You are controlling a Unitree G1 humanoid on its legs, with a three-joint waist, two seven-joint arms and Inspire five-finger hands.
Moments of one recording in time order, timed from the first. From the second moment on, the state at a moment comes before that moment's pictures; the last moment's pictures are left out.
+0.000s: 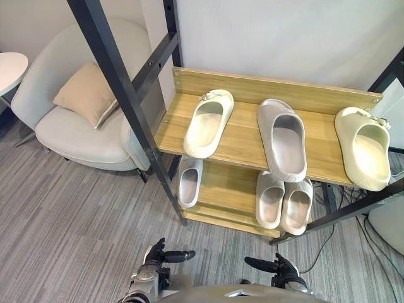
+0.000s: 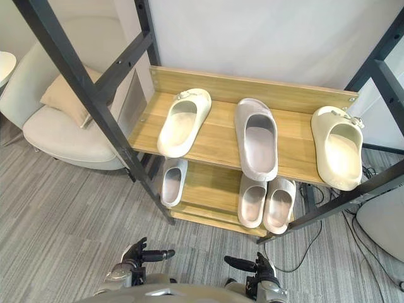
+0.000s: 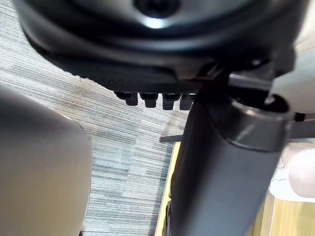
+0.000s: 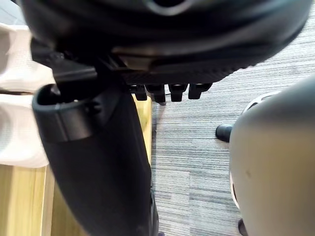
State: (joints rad) left arm 0.00 0.07 0.04 1.09 -0.02 -0.05 0.05; right arm 0.02 -0.07 -0.12 1.13 0.04 -0.02 -0.11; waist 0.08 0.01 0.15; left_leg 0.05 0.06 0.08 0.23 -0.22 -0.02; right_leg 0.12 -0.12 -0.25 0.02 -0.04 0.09
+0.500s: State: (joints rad) left arm -0.01 0.08 0.02 1.07 0.01 -0.07 0.07; right arm -0.08 -0.07 0.65 0.79 0.02 -0.04 0.08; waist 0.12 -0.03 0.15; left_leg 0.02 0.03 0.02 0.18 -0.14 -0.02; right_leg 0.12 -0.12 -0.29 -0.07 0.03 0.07
